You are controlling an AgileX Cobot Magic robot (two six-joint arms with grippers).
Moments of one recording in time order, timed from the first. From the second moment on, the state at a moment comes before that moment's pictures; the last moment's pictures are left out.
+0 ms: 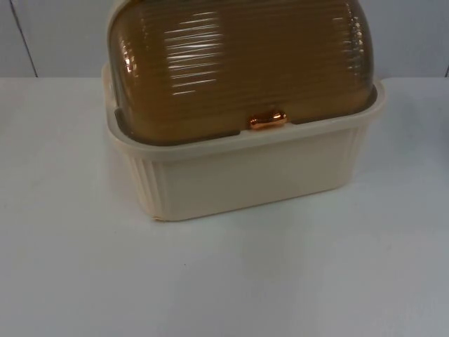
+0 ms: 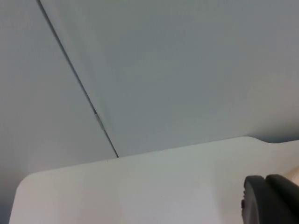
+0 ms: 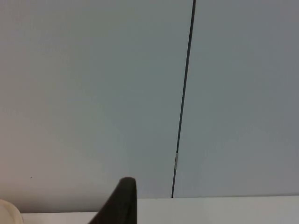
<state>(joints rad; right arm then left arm) -0.04 1.30 -1.34 -0.10 0.40 0.05 -0.07 1.50 -1.39 0.07 0.46 0.05</state>
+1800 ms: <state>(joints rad) -0.04 0.60 -1.34 -0.12 0.47 0.05 -0.13 0.65 -1.40 0.07 0.52 0.08</state>
